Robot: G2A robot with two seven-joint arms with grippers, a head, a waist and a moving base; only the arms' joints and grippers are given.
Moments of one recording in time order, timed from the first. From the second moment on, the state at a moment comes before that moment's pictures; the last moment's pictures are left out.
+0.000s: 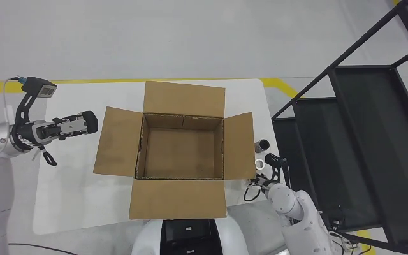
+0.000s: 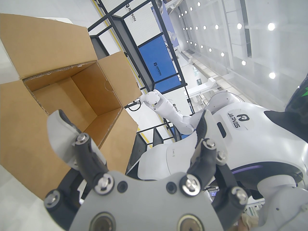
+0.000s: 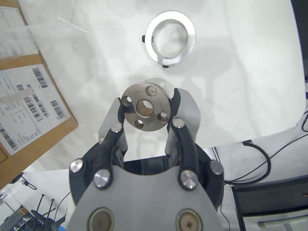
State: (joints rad) left arm 1.09 -0.95 -1.68 -1.53 -0.51 -0.29 -1.53; right arm -1.78 -1.39 1.58 -1.71 -0.87 0.27 0.70
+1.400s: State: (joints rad) left arm 1.09 -0.95 -1.68 -1.53 -0.51 -0.29 -1.53; right arm -2.01 -1.37 1.78 -2.08 -0.51 0.06 0.55
